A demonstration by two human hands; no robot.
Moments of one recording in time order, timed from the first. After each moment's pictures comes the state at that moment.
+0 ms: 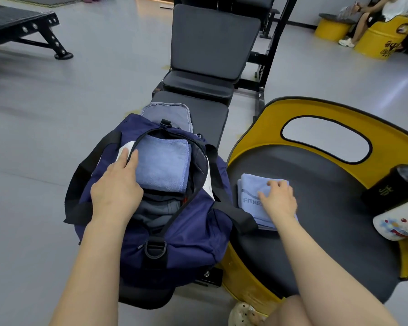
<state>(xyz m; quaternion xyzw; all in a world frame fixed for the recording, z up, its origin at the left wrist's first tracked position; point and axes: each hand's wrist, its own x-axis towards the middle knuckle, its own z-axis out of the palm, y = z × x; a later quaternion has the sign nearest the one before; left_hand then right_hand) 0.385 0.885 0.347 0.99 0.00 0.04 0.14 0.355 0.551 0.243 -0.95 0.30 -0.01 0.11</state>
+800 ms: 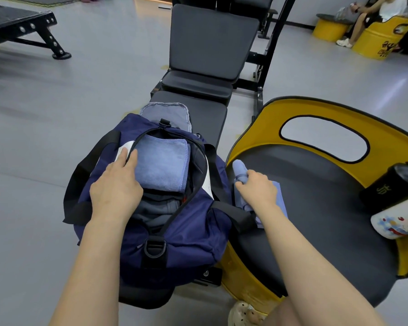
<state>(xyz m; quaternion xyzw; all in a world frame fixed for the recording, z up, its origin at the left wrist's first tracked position) 0.385 0.884 0.348 0.99 0.00 0.05 0.15 0.379 0.602 0.279 -0.96 0.23 -0.01 0.12</state>
